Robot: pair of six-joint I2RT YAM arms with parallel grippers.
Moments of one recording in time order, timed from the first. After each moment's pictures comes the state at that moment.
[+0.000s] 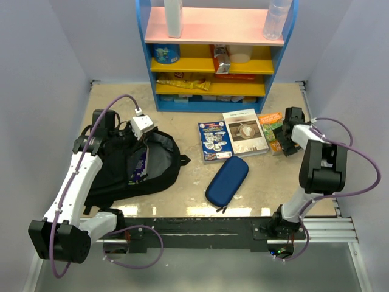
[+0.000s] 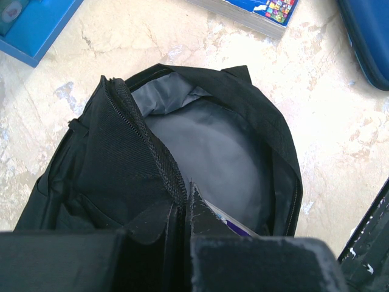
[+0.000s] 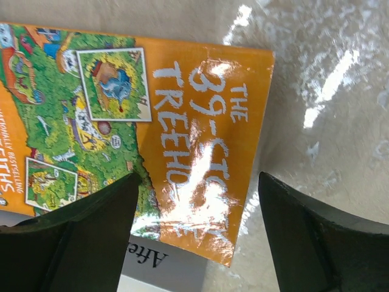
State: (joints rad) left arm -0.11 1.09 1.03 -0.77 0.60 0.66; right arm -0.15 1.72 1.04 -0.45 0.33 1.02
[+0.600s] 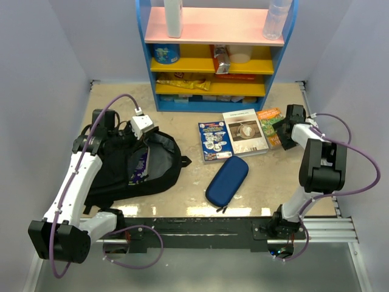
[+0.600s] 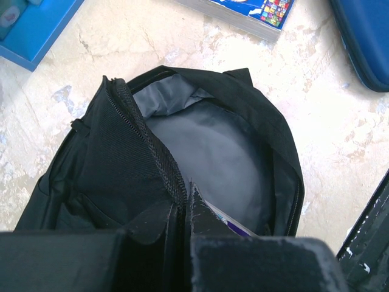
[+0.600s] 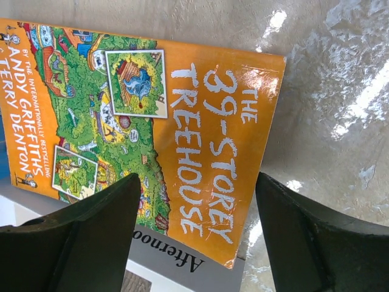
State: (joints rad) left arm -0.11 1.09 1.04 -0.78 0.62 0.66; right arm -0.15 1.74 1.06 -0.33 0.27 1.02
